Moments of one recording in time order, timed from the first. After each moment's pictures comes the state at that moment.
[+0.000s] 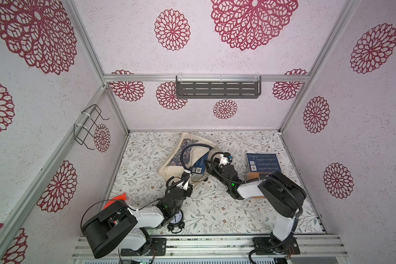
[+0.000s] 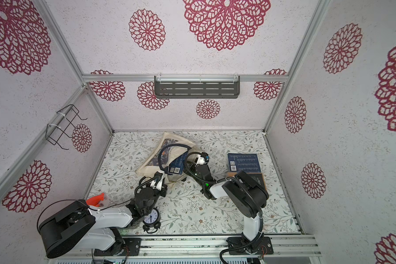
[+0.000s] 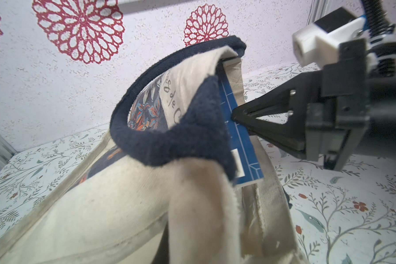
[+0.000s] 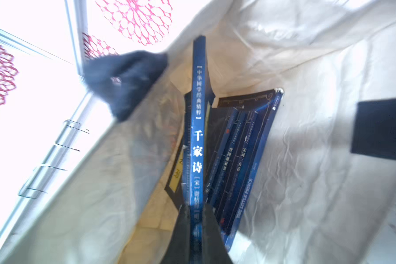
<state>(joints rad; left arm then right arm) -0.83 1.38 0.26 0.93 -0.58 0.07 0.74 1.81 0.72 0.96 0.08 1.06</state>
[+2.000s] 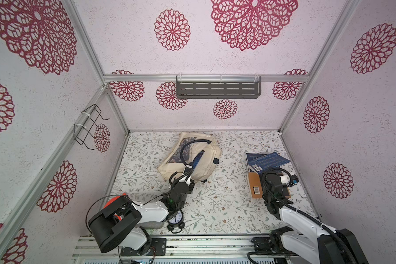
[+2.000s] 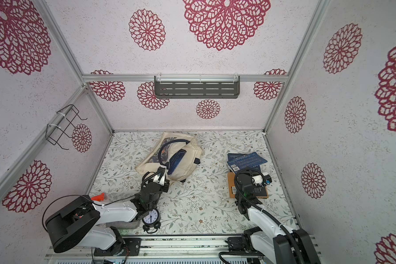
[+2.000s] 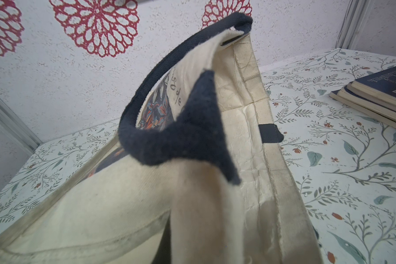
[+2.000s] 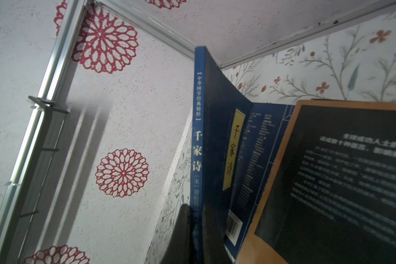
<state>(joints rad) -0.82 1.45 0.38 0.81 -0.67 0.05 0.29 1.06 0.29 0.48 0.68 1.32</state>
